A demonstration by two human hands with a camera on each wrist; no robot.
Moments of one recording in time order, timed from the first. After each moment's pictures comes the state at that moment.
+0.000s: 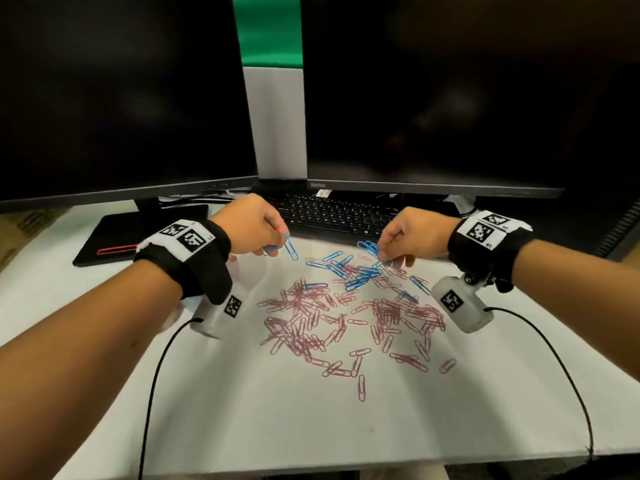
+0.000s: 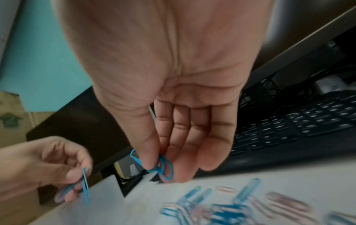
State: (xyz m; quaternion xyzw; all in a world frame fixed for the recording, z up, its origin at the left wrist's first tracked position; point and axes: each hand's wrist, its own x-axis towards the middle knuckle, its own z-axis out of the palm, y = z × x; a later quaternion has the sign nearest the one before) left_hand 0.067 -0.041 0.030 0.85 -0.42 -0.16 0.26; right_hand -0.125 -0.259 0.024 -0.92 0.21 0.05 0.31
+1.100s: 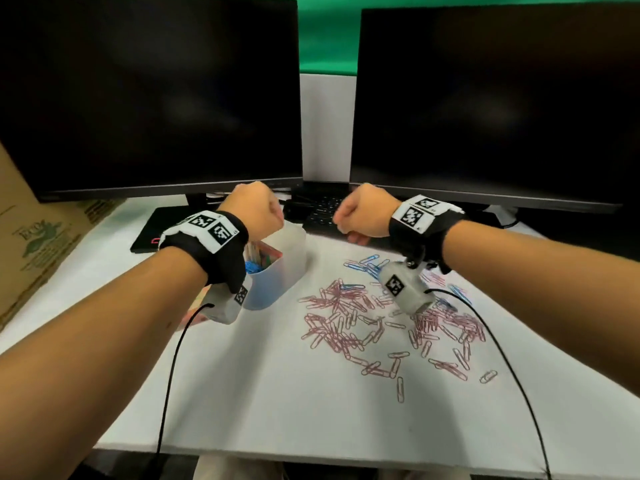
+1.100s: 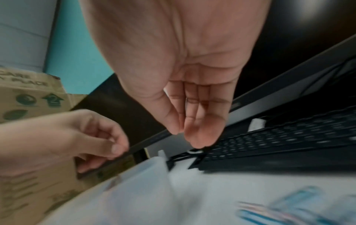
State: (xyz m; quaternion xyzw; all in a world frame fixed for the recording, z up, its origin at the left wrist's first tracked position) left_hand 0.101 0.000 0.040 0.91 -0.36 -0.01 0.21; right_hand -0.018 -0.174 0.039 -0.92 0.22 -0.04 0.32
